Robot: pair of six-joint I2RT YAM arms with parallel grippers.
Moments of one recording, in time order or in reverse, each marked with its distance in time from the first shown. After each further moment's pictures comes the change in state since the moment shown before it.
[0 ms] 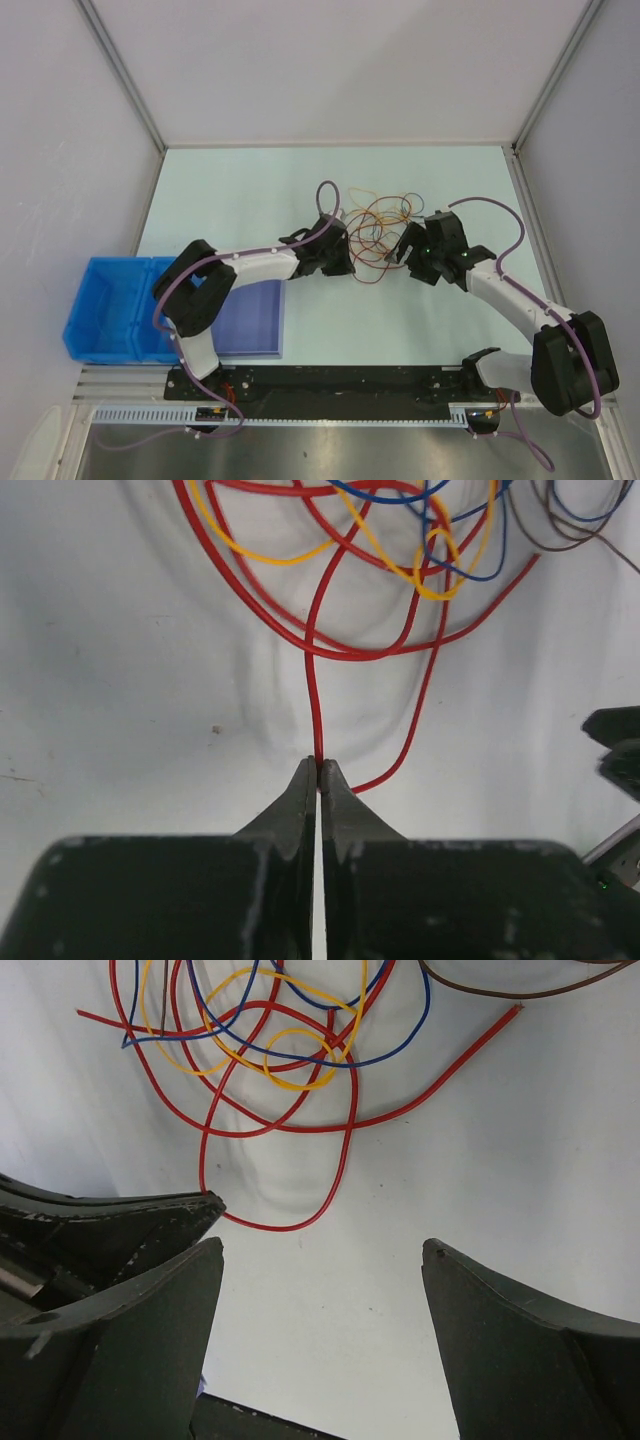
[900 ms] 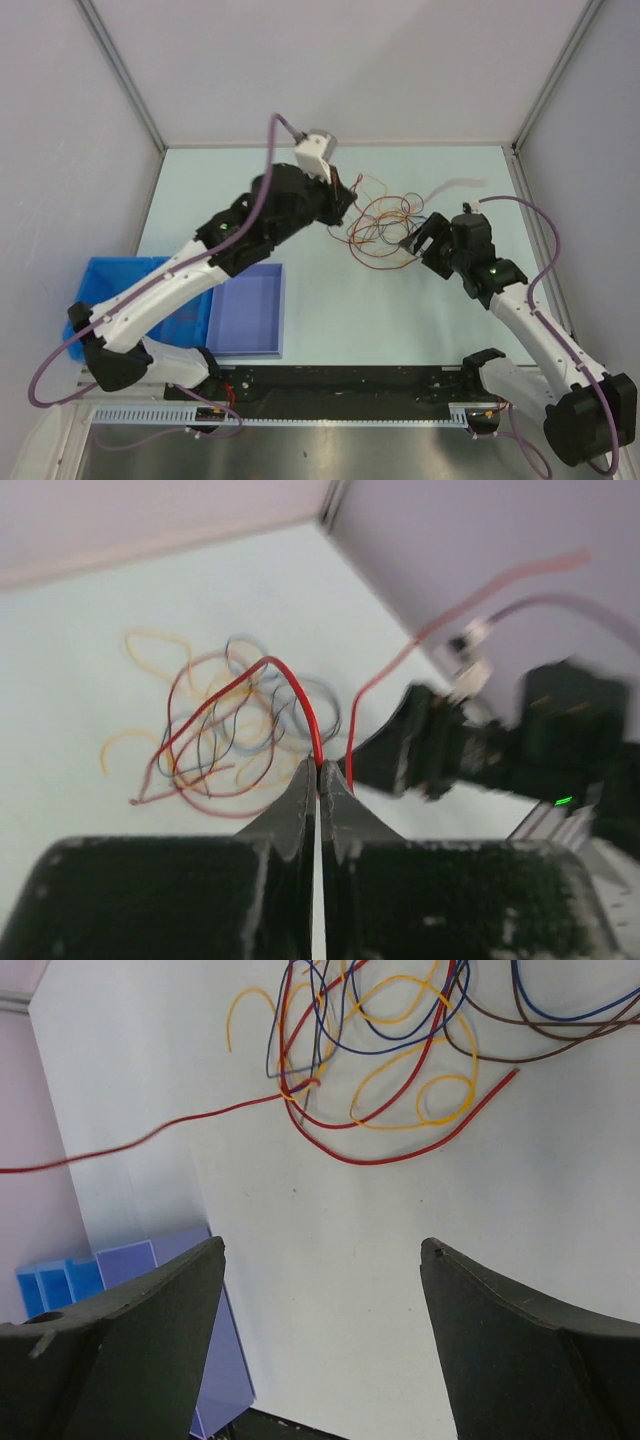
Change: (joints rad) left arm -0.150 -0.460 0.575 -0.360 -0.263 0.400; right arm -0.047 -0.254 -0.005 -0.035 0.025 0.030
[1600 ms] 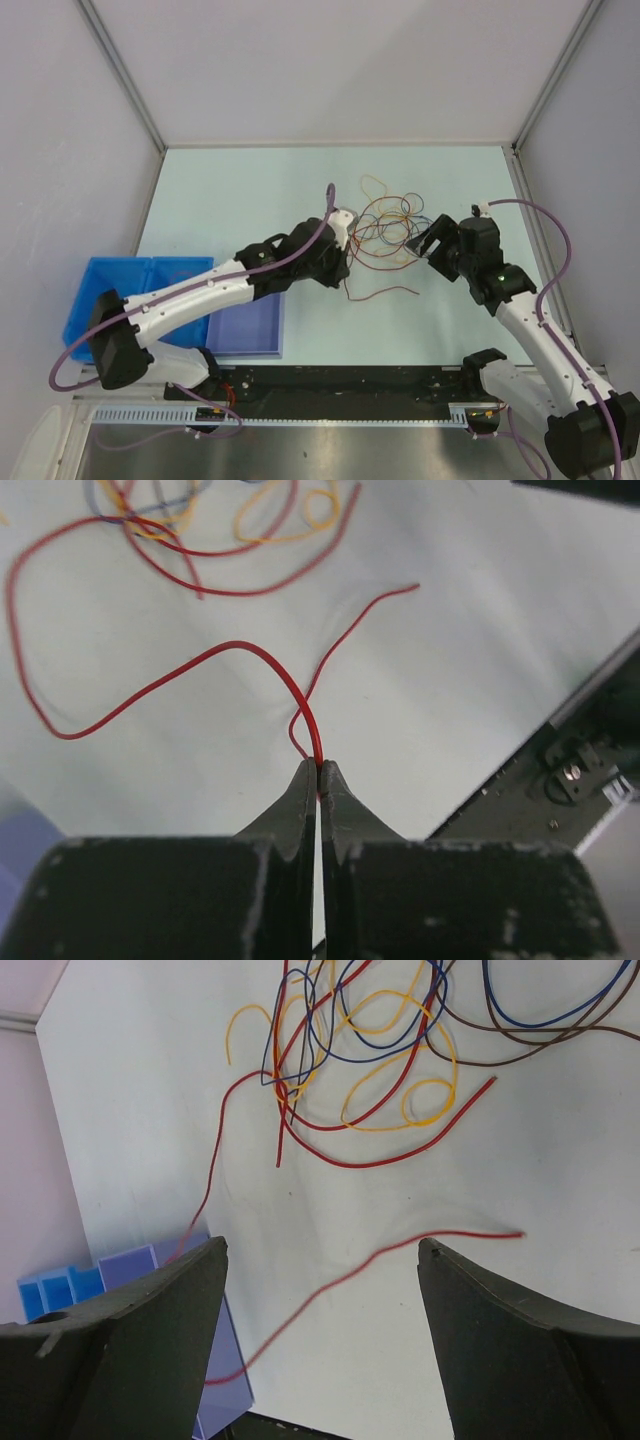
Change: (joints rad) left arm -0.020 0.015 -0.481 -0.024 0.136 -0.007; right arm -0.027 -0.093 0.000 -0.061 0.027 -0.005
